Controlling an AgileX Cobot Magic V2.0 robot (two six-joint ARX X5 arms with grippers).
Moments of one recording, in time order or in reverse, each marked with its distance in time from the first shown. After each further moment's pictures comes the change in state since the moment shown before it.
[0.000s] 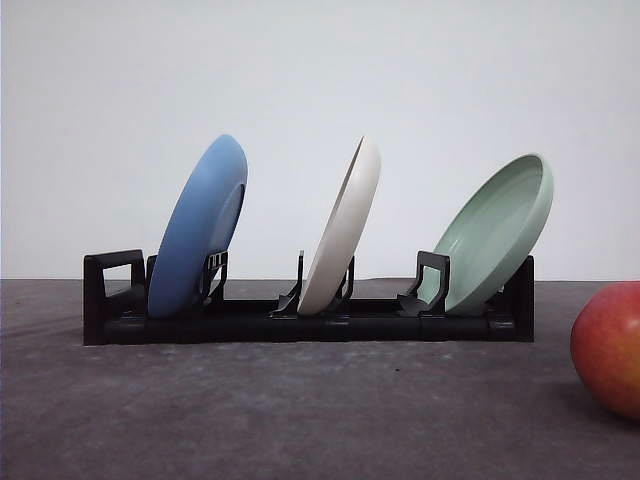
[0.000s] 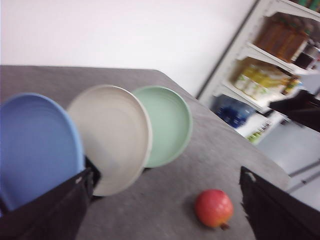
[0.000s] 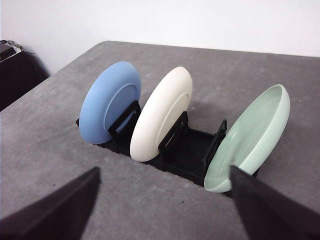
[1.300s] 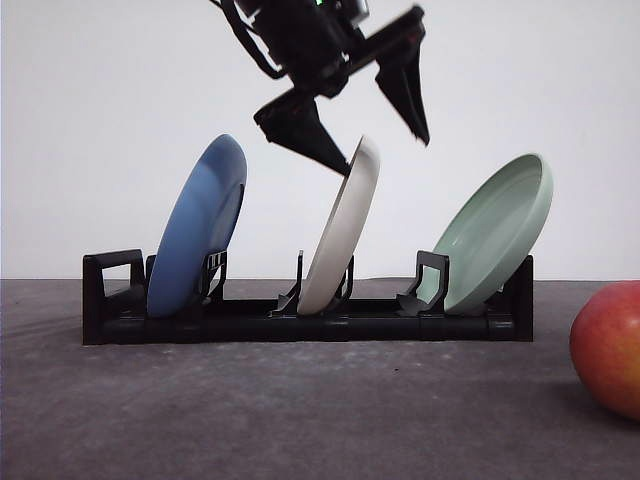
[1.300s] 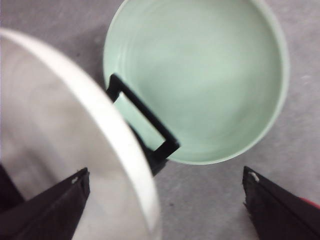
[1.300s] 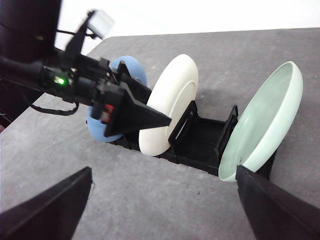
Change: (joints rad) left_arx -0.657 1.104 0.843 -0.275 -0.728 0.085; right_arx 0.005 0.037 0.000 -0.008 -0.027 0.083
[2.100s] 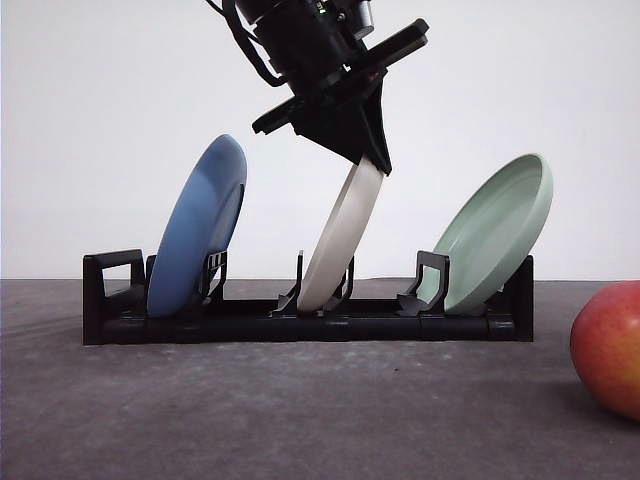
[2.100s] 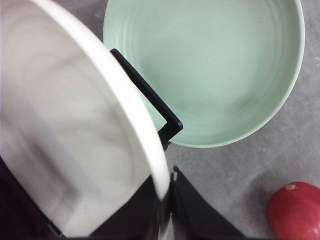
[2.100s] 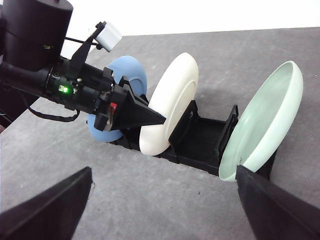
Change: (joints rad) left_arx -0.011 0.011 0.009 -0.060 -0.003 -0.002; right_arx 0.000 0.000 0.000 0.000 0.000 0.002
